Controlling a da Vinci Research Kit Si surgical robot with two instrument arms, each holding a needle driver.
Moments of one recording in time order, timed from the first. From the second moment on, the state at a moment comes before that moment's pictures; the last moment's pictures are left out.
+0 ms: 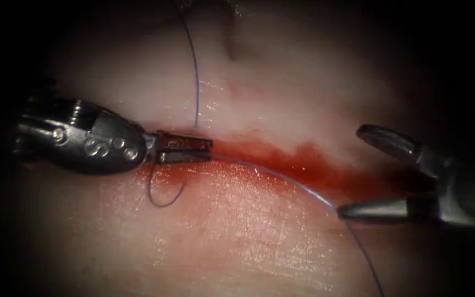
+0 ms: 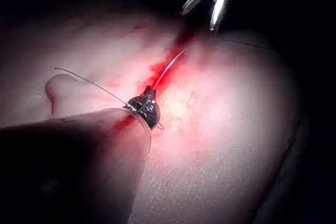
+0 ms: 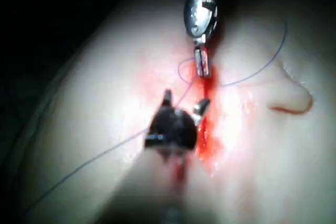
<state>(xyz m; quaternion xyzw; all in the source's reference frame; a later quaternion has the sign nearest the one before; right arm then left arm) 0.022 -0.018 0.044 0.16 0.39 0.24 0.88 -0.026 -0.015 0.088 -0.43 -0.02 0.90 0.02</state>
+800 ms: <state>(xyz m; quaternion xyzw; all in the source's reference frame) 0.021 -0.025 0.048 0.26 0.28 0.32 0.87 -0.024 -0.014 0.087 -0.44 -0.01 0.90 0.03</state>
